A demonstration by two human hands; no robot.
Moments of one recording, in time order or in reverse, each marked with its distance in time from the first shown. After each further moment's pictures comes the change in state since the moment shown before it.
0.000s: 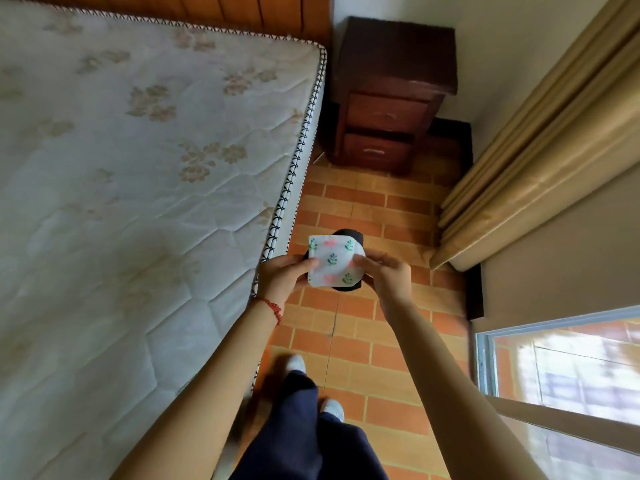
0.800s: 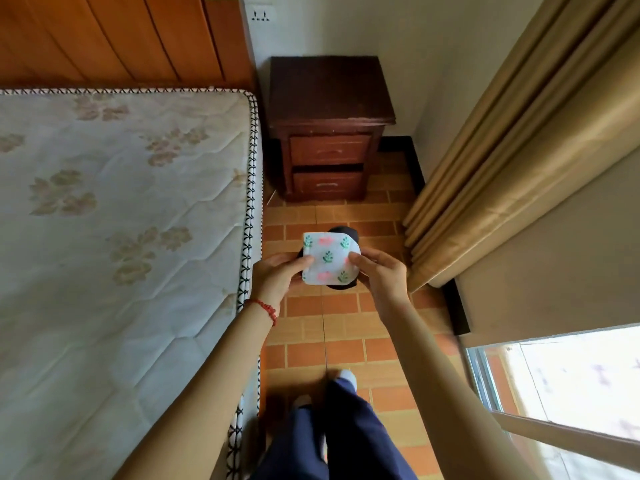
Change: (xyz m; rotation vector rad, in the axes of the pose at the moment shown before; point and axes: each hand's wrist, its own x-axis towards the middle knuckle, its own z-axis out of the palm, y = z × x) left_hand 0.158 0.122 0.086 0.085 -0.211 0.035; right_hand 0.146 -0.101 0.017 0.125 0.225 -0.038
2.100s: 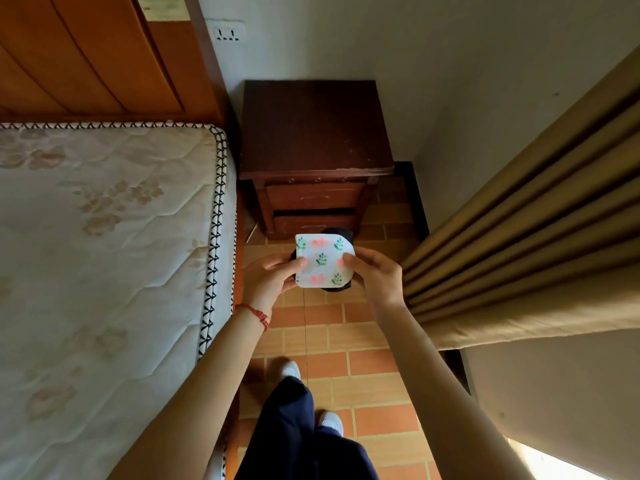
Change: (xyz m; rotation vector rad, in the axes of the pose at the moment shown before) left_hand 0.264 0.111 0.107 0.081 -0.033 0.000; right_hand 0.281 -0.115 0.040 -0.073 -0.017 0.002
